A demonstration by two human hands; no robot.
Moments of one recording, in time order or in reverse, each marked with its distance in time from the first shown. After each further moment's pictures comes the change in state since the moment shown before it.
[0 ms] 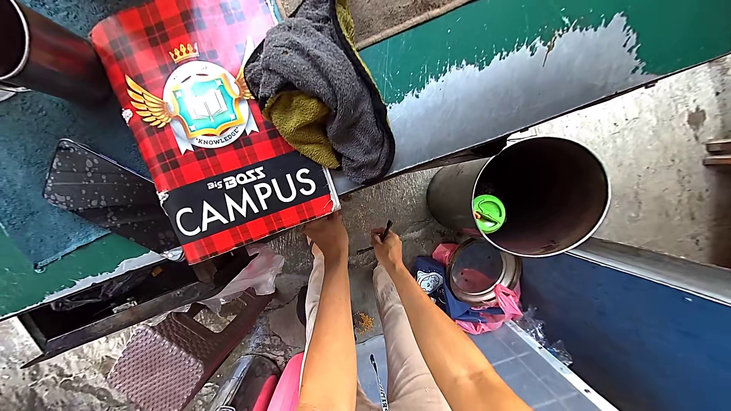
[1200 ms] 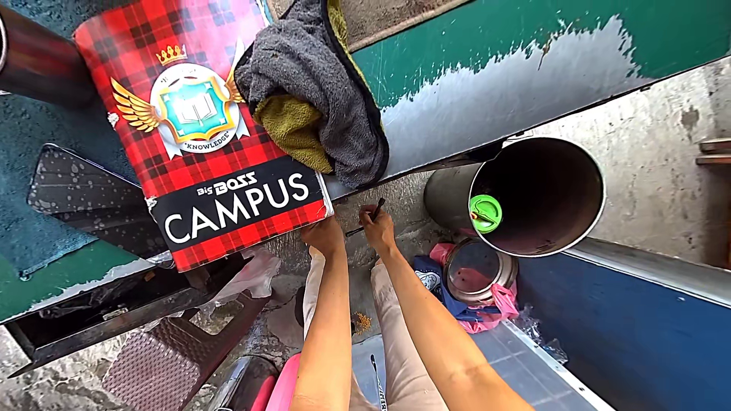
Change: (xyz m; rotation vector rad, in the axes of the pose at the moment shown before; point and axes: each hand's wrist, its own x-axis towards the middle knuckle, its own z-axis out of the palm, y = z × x) left_hand 0.006 -0.022 0.031 -0.436 0.314 0.010; right_hand 0.009 -0.070 -0.020 0.275 0.005 -0.127
